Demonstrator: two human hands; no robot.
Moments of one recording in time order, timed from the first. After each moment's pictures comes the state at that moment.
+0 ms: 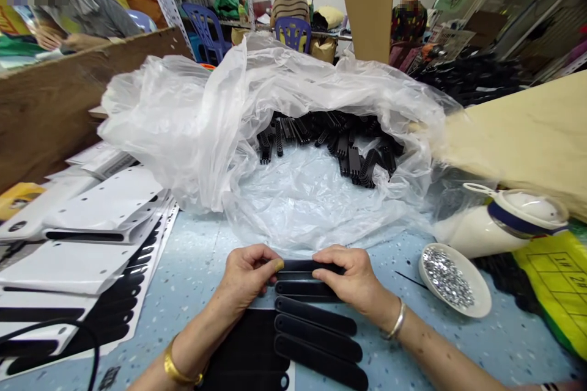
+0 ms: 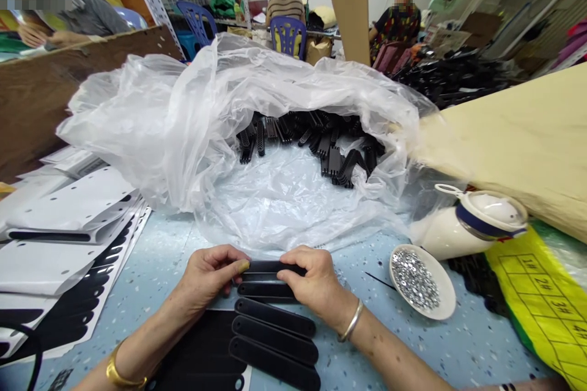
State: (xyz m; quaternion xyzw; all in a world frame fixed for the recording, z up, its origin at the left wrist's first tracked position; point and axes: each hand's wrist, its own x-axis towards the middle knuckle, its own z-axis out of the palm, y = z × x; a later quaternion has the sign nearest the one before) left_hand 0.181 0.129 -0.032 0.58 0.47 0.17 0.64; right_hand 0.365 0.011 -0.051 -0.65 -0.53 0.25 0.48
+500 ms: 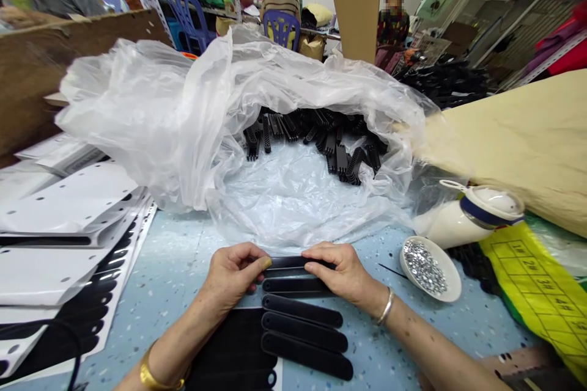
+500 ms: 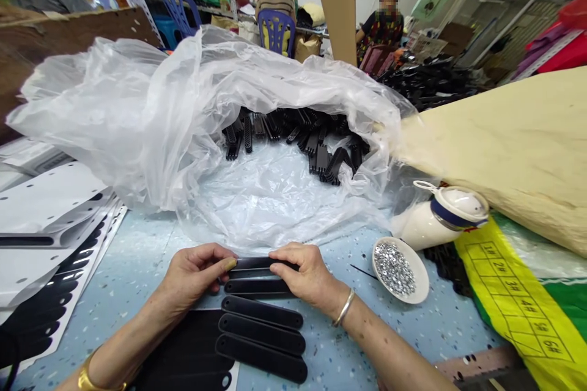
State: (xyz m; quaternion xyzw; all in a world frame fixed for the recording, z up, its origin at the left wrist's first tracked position) left_hand 0.180 0.132 -0.034 0.58 0.46 0.17 0.65; right_hand 0.376 0.009 -0.047 -0.63 -0.57 0.28 0.45
